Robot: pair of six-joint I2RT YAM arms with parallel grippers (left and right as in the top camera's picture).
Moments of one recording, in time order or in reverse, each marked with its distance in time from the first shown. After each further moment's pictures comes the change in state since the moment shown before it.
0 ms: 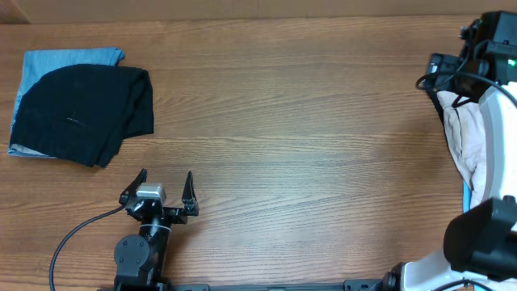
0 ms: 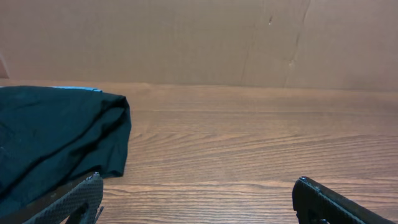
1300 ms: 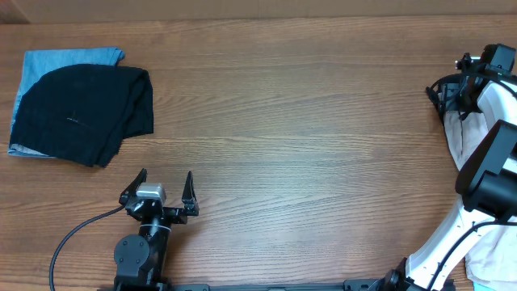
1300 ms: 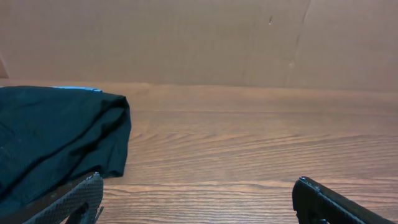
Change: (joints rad) left arm 0.000 0.000 0.000 0.000 0.000 0.000; right arm -0.176 0.454 0.006 0.343 0.021 -0.347
